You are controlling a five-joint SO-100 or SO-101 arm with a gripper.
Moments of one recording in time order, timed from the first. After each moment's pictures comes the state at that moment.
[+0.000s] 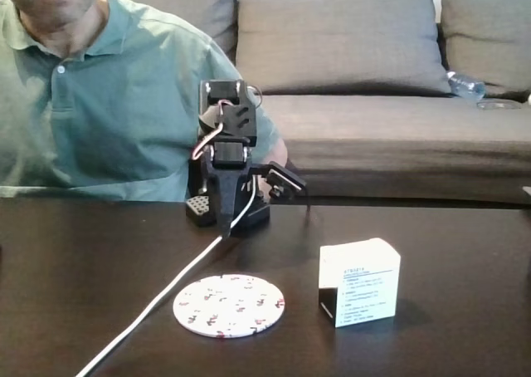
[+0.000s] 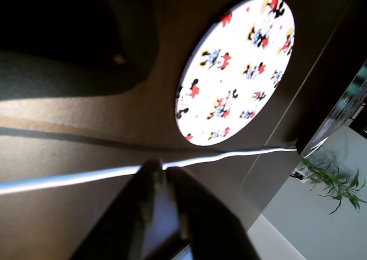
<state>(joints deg) -6.0 191.8 172.2 71.7 -10.7</state>
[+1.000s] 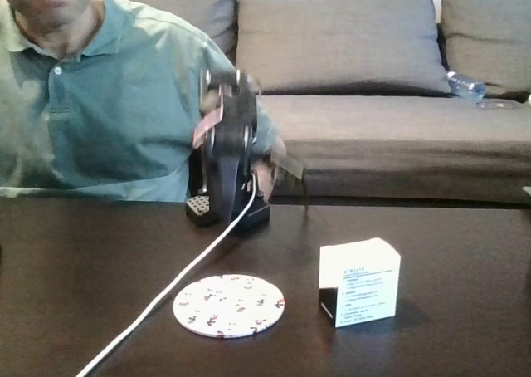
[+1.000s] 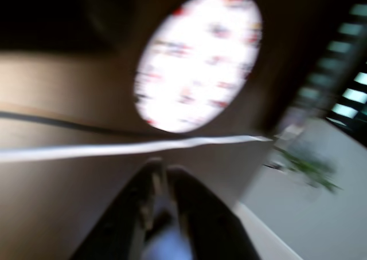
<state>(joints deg) -7.4 190.2 160.9 72.2 -10.7</state>
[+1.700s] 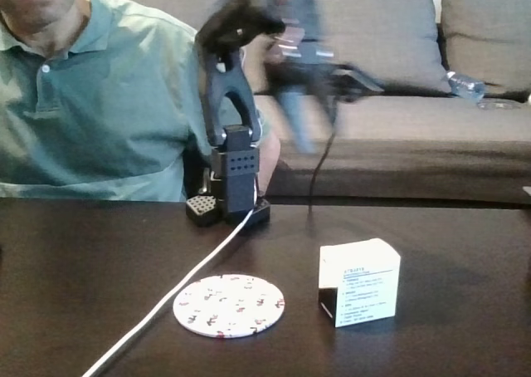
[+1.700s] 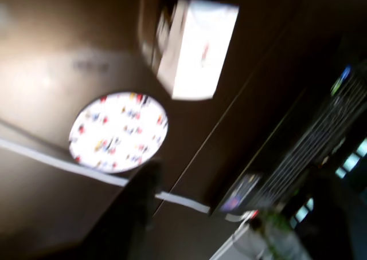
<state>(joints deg) -35.4 109.4 86.0 86.3 0.5</state>
